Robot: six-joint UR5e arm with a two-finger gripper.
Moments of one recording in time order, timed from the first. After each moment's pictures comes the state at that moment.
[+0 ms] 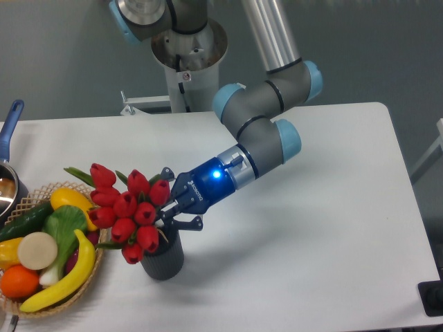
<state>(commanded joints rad) 2.54 -2.04 -1.86 -0.75 0.07 1.30</state>
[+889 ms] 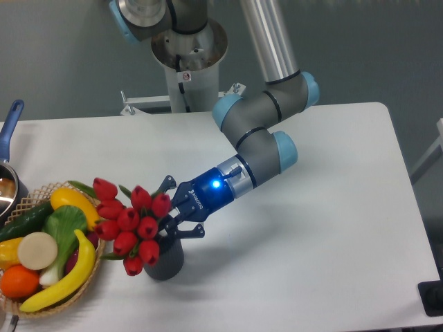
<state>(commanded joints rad) 2.54 -2.07 -1.88 -0.75 0.07 1.36</state>
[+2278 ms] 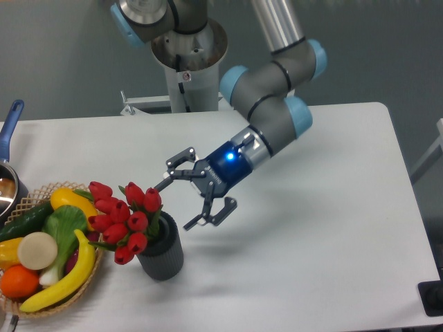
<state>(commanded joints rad) 2.70 -1.81 -2.00 -0.75 0.34 1.48</state>
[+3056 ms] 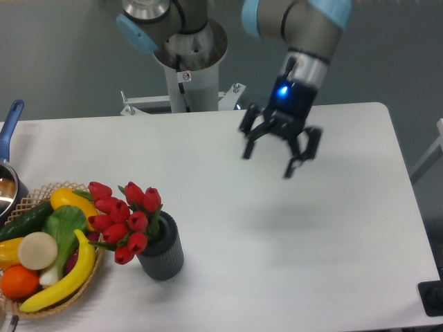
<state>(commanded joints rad) 2.89 -1.46 -1.94 -0.86 1.09 1.48</state>
